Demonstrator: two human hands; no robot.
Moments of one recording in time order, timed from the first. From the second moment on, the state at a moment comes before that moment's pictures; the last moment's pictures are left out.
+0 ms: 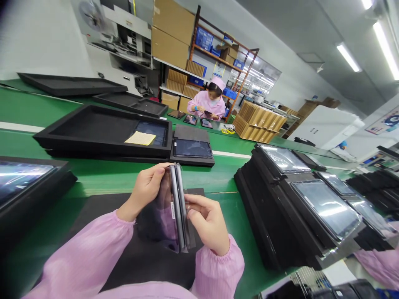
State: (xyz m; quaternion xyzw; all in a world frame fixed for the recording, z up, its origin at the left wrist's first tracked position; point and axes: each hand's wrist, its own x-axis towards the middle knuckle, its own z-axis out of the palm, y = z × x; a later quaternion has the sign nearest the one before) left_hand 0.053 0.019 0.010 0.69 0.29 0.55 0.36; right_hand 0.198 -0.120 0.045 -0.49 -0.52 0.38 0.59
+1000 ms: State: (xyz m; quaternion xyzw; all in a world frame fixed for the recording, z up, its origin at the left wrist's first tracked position) left_hand 0.051 0.022 0.012 0.65 0.33 0.59 0.35; right_hand 0.182 -0.109 0.041 -0.44 -0.59 0.43 0.52
